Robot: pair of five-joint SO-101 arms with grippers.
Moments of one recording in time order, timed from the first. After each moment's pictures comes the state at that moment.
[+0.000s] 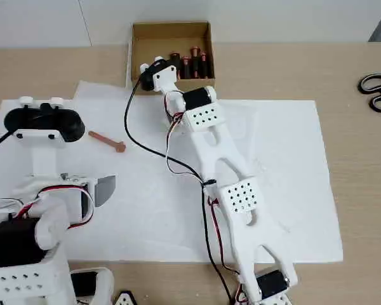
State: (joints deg) left arm -11.0 -54.5 22.5 99.4 -2.1; right arm -25.7 69.3 -76.3 84.1 13.7
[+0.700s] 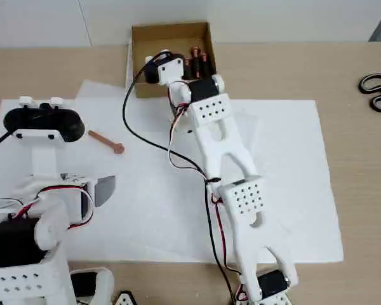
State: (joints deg) left arm -11.0 -54.5 22.5 99.4 -2.1; right arm -24.8 58.3 -73.6 96.3 11.6
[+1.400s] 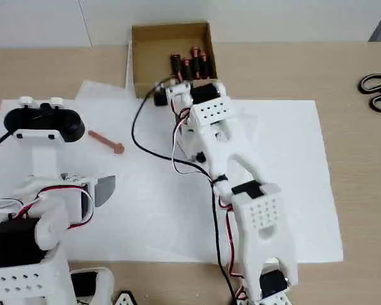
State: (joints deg) left arm -11.0 -54.5 22.5 99.4 -2.1; right arm -24.7 42.3 -38.2 94.4 10.1
